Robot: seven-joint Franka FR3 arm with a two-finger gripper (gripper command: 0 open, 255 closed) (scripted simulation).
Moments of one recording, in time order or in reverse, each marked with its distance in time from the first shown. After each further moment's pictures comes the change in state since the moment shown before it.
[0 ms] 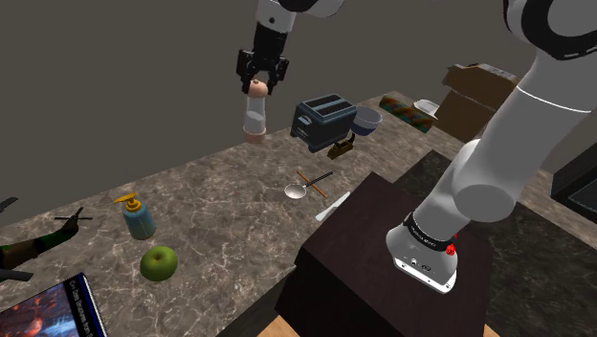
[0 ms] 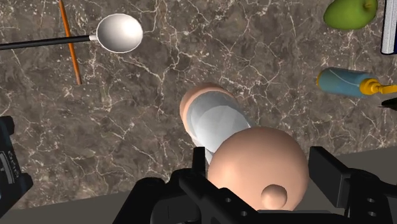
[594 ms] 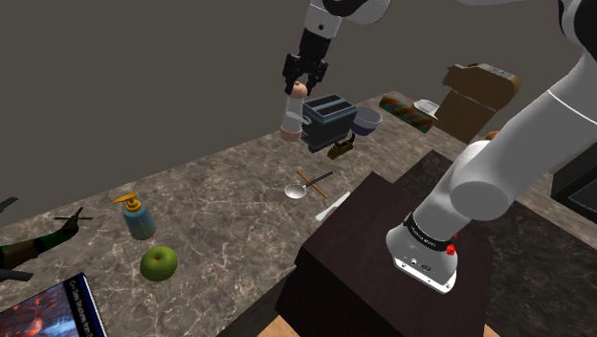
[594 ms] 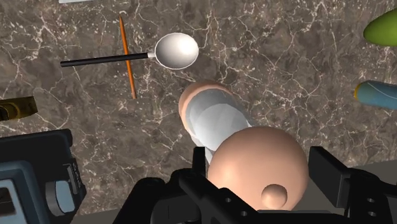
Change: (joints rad) arm -0.089 -0.221 -0.096 -0.251 0.016 0.001 -0.194
